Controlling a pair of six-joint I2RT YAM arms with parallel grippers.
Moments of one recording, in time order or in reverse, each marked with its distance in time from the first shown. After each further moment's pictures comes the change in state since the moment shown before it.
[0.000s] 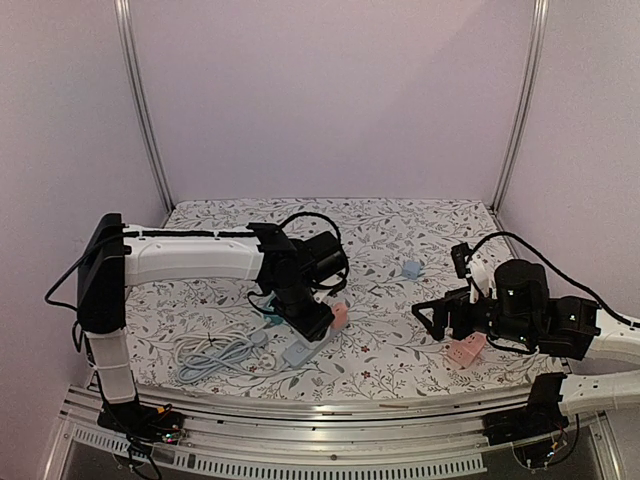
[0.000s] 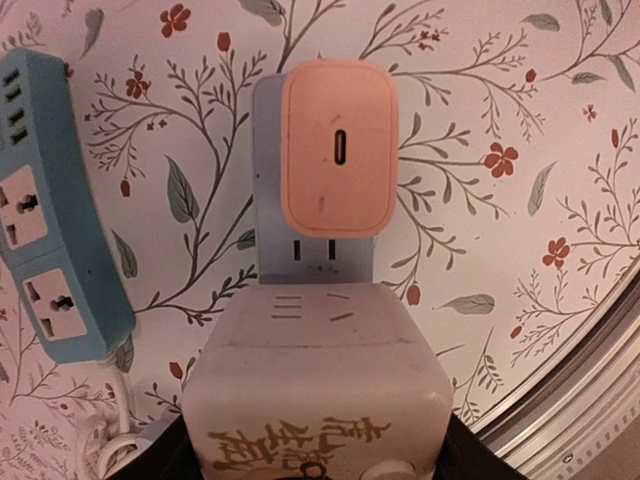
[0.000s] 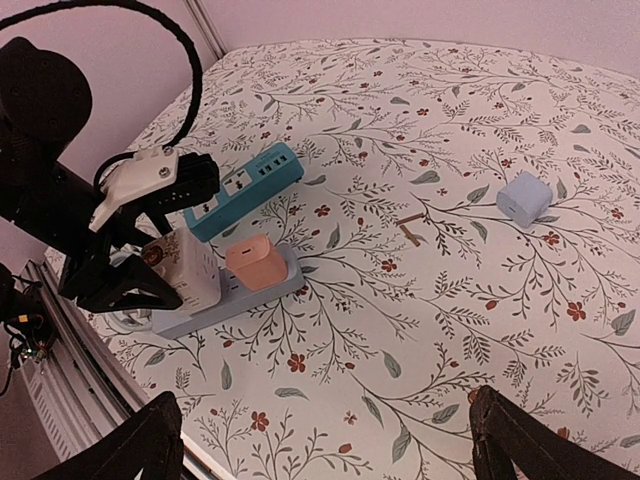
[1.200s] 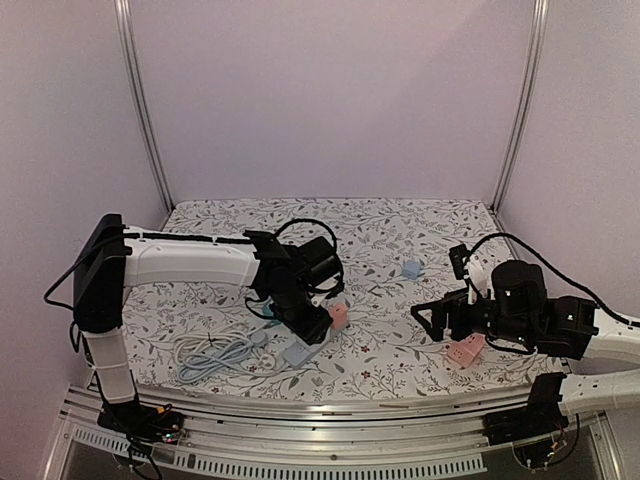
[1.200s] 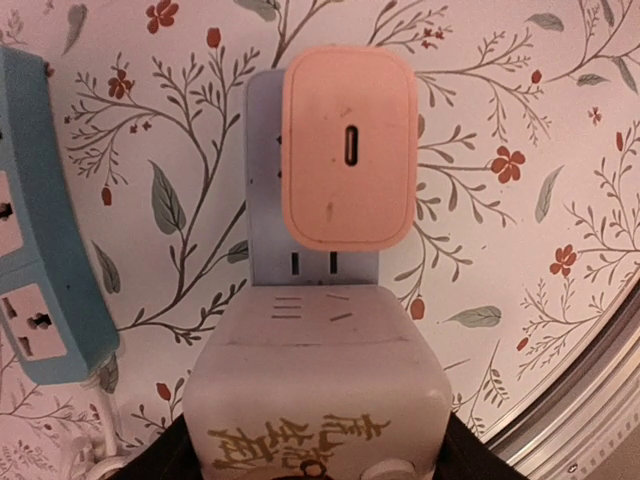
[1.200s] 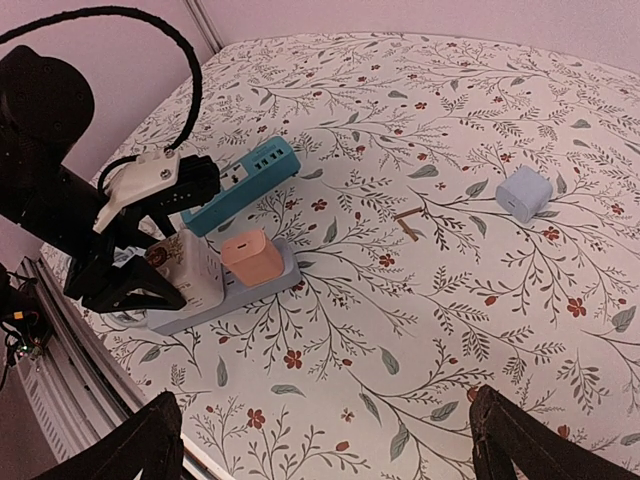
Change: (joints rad) left arm 0.019 -0.016 -0.095 0.115 0.042 0.006; right arm 0.000 0.015 -0.002 0.000 0.000 0.000
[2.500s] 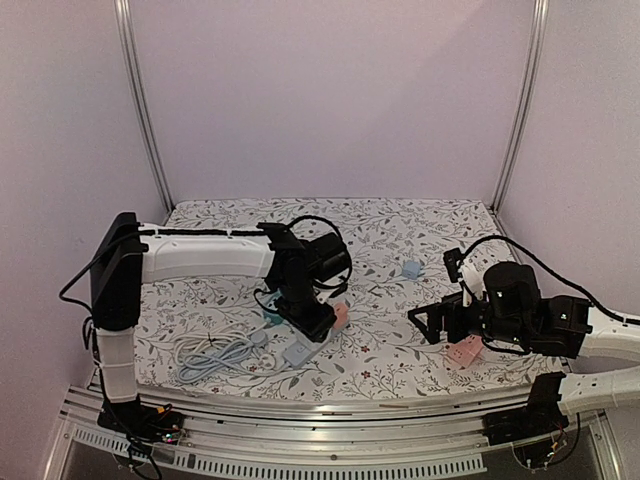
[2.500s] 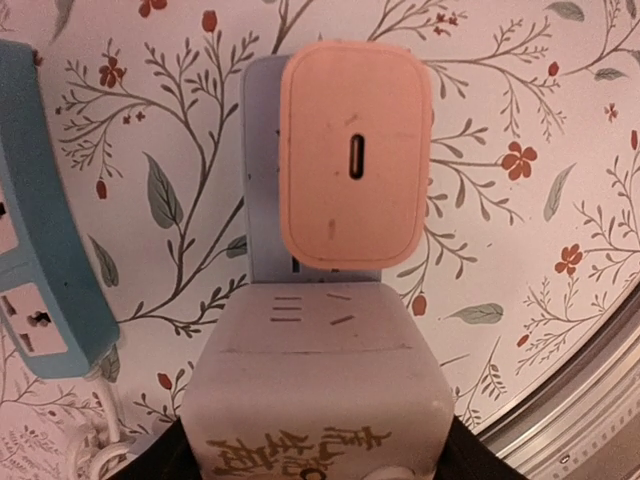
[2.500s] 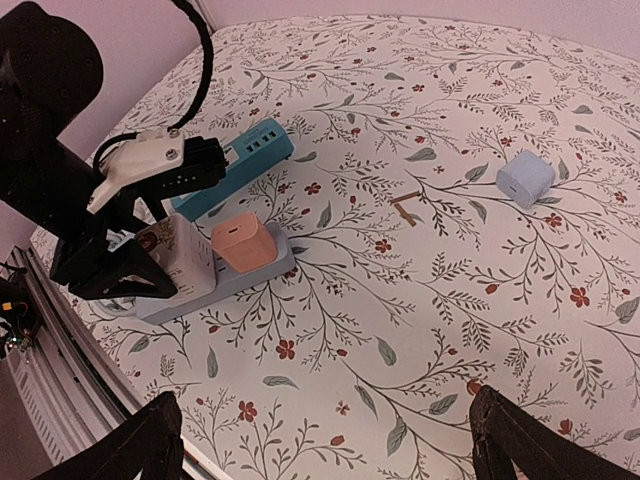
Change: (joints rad) left arm 0.008 0.096 0.135 -0.130 0.002 -0.004; right arm 0.000 0.042 0.000 0.000 -0.005 0.001
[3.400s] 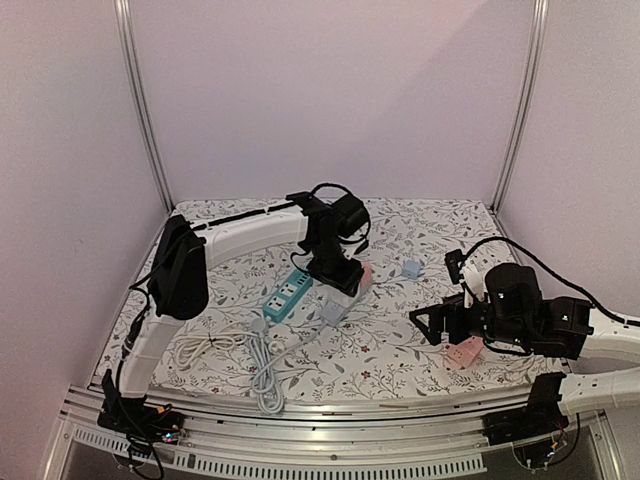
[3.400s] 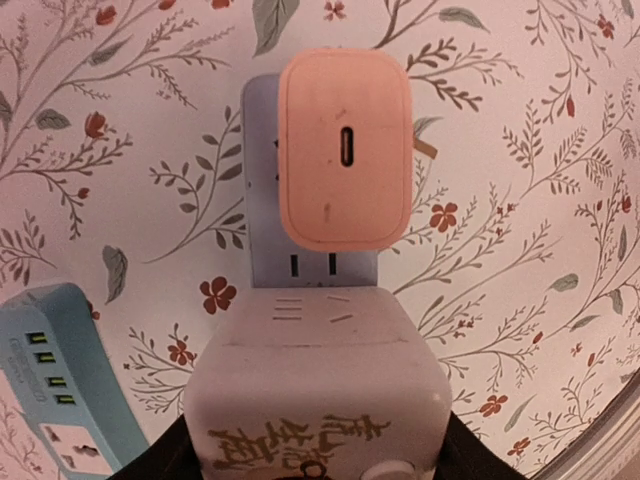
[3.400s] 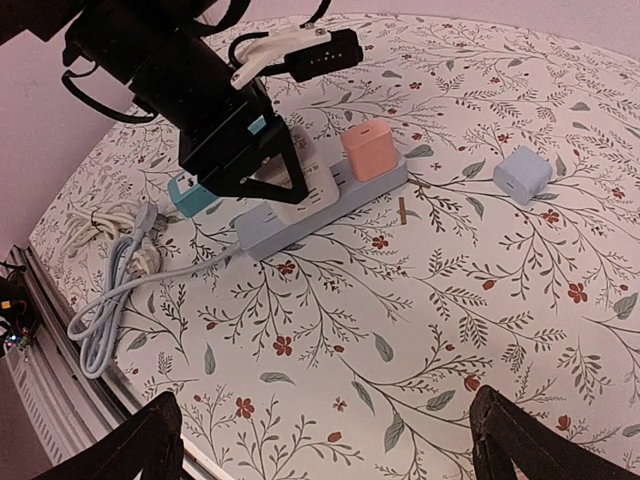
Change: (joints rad) left arm 0.120 0.376 0.612 -0.116 0.037 0.038; right arm 0.000 -0.014 -0.009 -0.008 0.002 0.002
